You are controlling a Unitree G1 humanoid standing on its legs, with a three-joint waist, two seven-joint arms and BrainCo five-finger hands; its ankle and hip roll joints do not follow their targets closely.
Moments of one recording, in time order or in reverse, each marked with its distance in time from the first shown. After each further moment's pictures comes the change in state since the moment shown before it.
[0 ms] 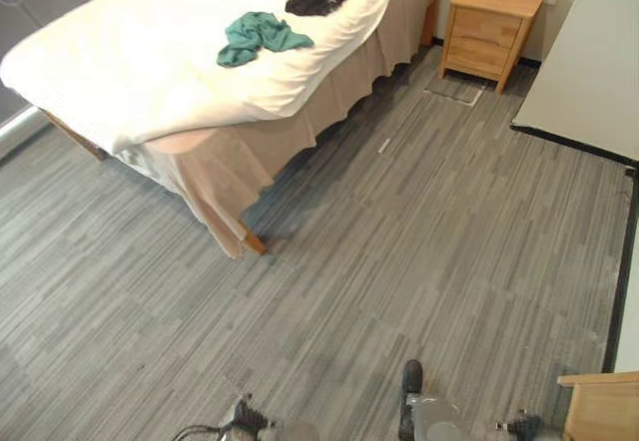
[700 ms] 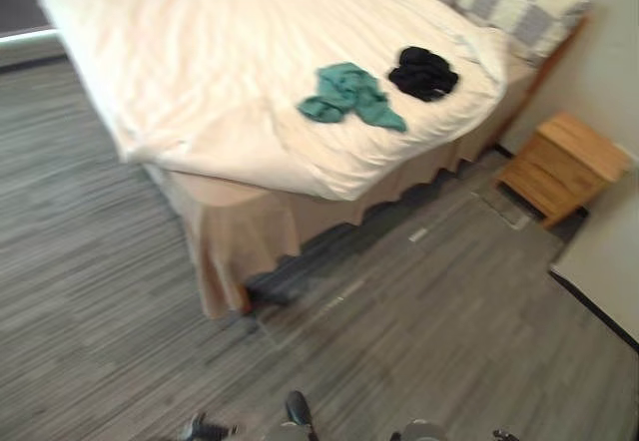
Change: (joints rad) left arm 0.008 0.110 0.017 0.019 -0.022 0.051 0.022; right arm 0.076 0.085 0.028 -0.002 -0.036 0.001 0.009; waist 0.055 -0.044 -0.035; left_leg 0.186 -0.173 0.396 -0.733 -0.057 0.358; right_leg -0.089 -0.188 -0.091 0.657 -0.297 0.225
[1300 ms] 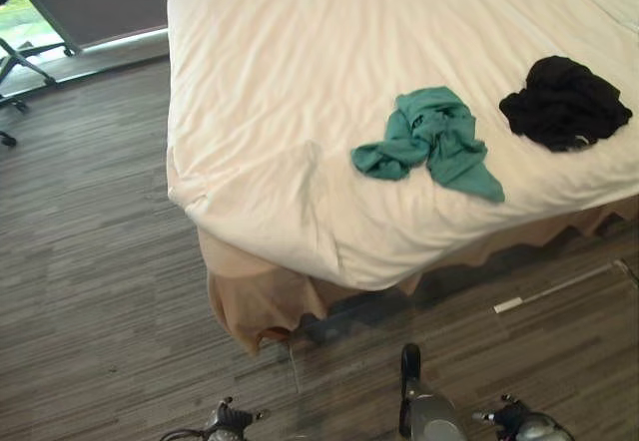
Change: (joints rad) left arm -0.013 -0.095 0.063 -0.006 -0.060 -0.026 0.006; right arm -0.063 -0.093 0.008 -0.038 -0.038 0.011 0.002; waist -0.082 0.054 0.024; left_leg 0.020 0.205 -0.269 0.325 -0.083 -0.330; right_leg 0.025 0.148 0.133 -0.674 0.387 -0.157
